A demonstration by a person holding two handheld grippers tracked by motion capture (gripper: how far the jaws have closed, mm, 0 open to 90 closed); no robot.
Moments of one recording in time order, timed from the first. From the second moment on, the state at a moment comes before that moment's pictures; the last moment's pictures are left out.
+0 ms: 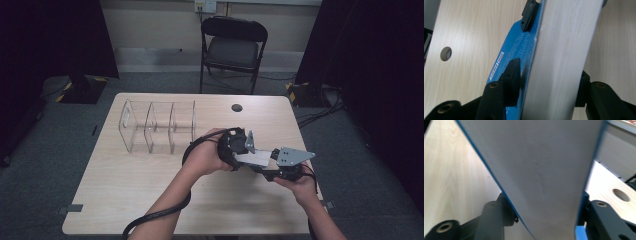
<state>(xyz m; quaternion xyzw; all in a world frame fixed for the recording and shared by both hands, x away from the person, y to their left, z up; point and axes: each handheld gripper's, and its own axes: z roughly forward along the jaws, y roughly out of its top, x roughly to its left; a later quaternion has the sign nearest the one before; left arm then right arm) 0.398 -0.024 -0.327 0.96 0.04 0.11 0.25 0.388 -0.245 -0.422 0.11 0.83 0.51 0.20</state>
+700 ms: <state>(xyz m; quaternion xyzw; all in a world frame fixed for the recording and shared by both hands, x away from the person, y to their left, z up) 0.396 0.034 -0.273 0.93 0.12 0.12 0.33 0.389 -0.276 -0.396 0.19 0.82 0.53 0.10</state>
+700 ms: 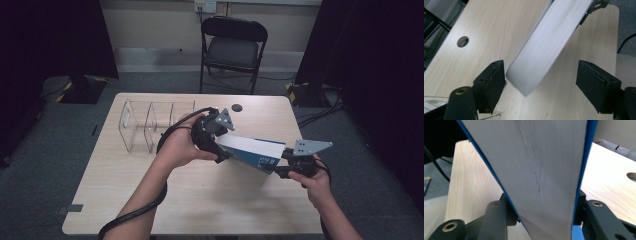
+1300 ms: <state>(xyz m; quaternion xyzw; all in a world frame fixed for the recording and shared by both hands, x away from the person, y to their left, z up) 0.399 0.050 -0.293 0.93 0.15 0.09 0.32 0.408 -0.288 -0.390 0.25 0.80 0.54 0.11</state>
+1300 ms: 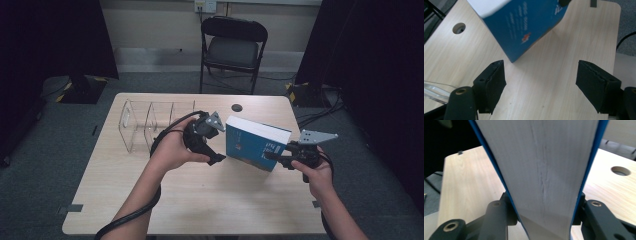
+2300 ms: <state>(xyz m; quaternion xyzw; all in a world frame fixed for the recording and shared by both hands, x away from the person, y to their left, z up) 0.396 0.053 -0.347 0.93 0.17 0.04 0.31 0.411 -0.264 -0.393 0.25 0.80 0.51 0.18</state>
